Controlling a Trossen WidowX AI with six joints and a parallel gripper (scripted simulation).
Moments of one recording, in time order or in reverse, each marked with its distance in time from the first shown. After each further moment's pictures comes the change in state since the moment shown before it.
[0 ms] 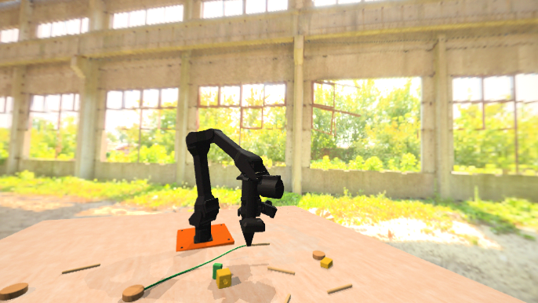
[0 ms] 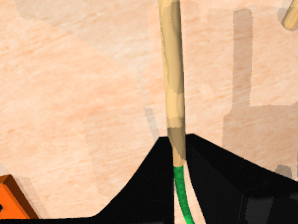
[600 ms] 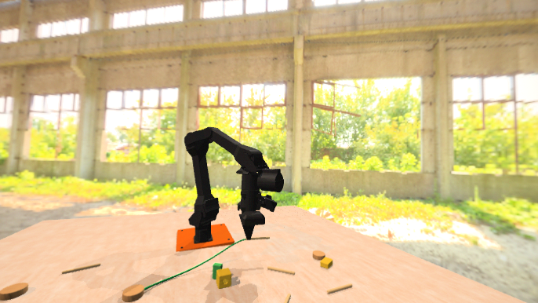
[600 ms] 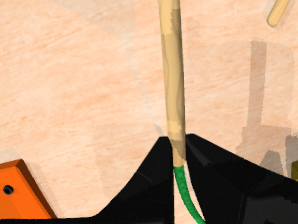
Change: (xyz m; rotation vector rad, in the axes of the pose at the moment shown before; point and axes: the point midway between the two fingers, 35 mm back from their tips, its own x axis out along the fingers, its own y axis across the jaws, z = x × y) arm -0.019 0.001 -0.001 0.000 -0.001 0.000
